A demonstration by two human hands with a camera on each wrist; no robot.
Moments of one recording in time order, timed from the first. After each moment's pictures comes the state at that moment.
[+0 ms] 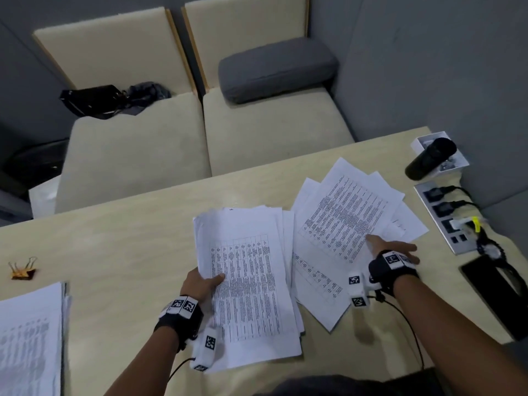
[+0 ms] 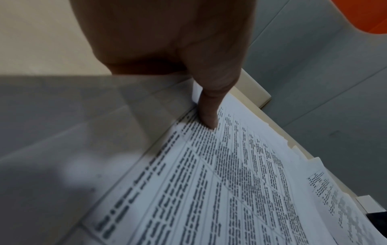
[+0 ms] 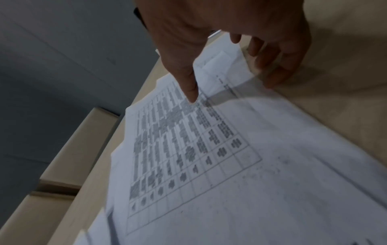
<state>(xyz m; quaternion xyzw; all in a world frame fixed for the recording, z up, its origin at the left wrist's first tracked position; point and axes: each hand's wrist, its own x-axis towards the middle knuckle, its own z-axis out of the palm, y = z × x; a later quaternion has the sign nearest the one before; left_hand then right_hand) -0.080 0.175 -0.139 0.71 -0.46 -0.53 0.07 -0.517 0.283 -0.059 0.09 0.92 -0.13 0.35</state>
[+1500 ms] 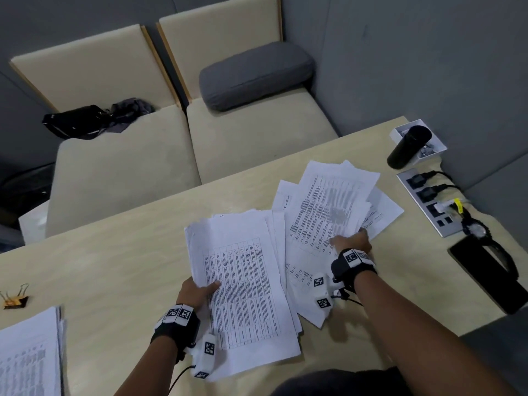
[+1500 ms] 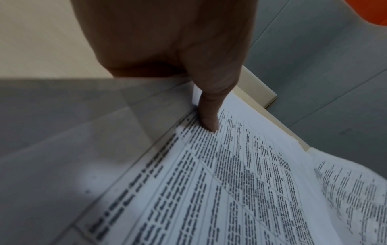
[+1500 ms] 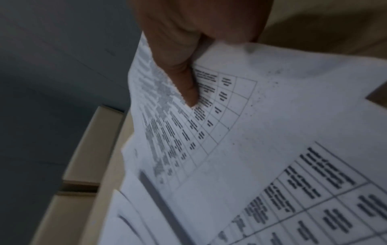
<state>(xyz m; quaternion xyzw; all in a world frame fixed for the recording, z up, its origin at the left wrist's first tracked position) -0.092 0.169 -0.117 0.70 -0.51 -0.50 0.03 -0.464 0.264 -0.076 0.04 0.90 -0.30 0.30</state>
